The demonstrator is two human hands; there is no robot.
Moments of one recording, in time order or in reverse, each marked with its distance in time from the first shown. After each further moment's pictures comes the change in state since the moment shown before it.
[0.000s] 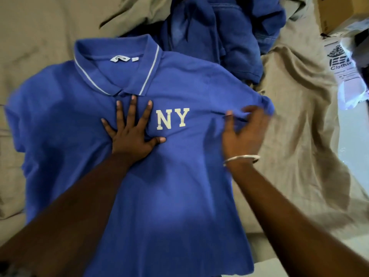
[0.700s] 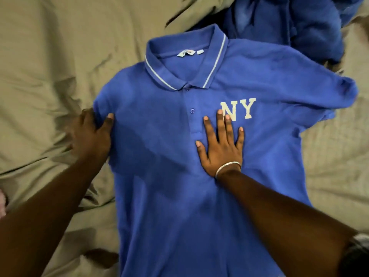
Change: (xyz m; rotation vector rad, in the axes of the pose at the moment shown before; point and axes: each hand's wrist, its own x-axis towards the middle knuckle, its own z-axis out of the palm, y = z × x) left_hand -0.029 -0.196 -0.113 -0.325 0.305 -0.484; right_hand -0.152 -0.052 0.115 -0.517 -0.583 -0.359
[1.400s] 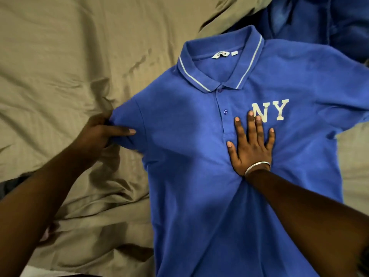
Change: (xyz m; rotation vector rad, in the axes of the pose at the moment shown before) left_hand 0.012 0.020 -0.089 -0.632 -0.602 -0.201; right_hand 0.004 0.001 0.010 -0.023 -0.002 0.011
